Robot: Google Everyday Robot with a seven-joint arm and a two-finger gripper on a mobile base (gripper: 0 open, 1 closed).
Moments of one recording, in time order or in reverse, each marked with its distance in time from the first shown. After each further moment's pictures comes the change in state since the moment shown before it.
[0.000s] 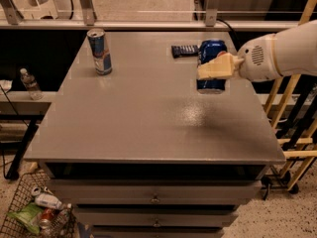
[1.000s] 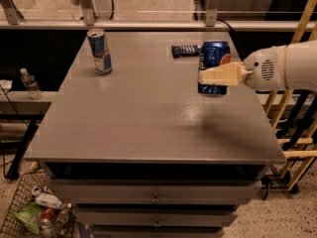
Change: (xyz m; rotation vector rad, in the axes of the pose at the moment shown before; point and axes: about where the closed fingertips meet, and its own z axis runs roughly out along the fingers) arm 0.009 0.010 -0.011 -0.084 -0.116 -0.160
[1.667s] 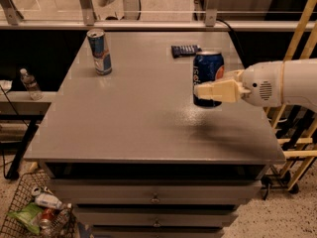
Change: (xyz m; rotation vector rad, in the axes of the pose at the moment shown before) arm 0.022 0.010 0.004 -0.089 -0.049 -0.203
